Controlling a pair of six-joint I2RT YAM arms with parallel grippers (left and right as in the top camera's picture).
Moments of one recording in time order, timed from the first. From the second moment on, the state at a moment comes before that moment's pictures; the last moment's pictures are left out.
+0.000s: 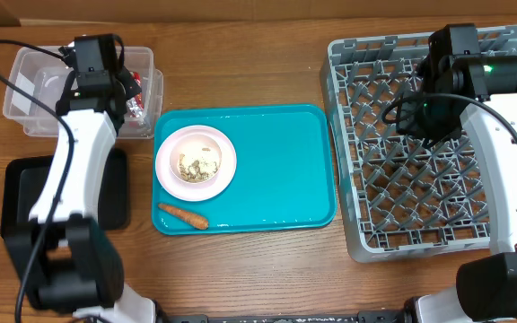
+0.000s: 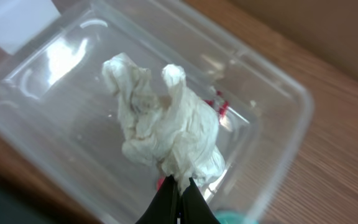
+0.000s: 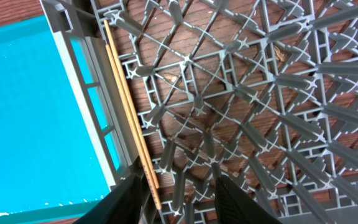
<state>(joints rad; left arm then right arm) 0.10 1.79 1.42 -0.47 -0.25 -0.46 0.04 1.68 1.70 -1.37 -0.02 0.22</state>
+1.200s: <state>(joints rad) -0.31 1.90 1.58 -1.07 0.07 -0.46 0.04 1.68 1.70 -1.40 -0.02 0.23</state>
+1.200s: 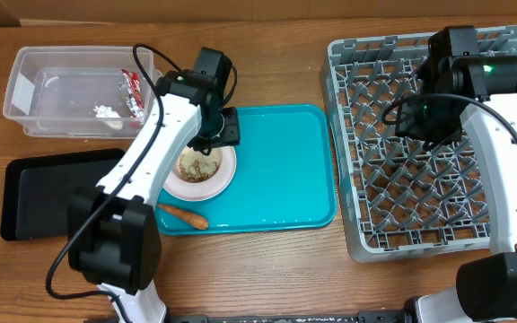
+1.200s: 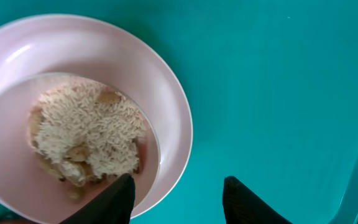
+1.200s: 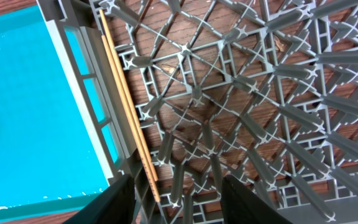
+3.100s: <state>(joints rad) -0.05 1.72 1.68 -1.35 0.13 -0.44 0.04 1.68 1.70 -1.41 -0.04 0.23</state>
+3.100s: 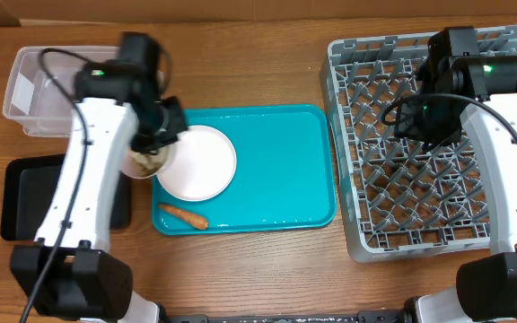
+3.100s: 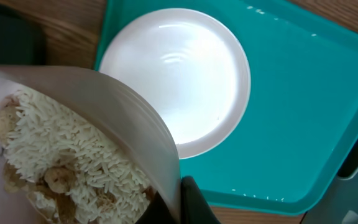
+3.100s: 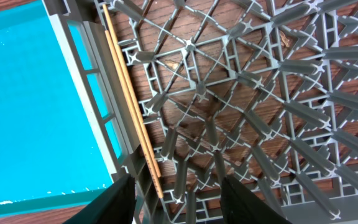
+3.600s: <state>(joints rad) 0.40 1.72 1.51 -1.22 0.50 -0.10 0.04 1.68 1.70 -1.41 -0.04 0.23</state>
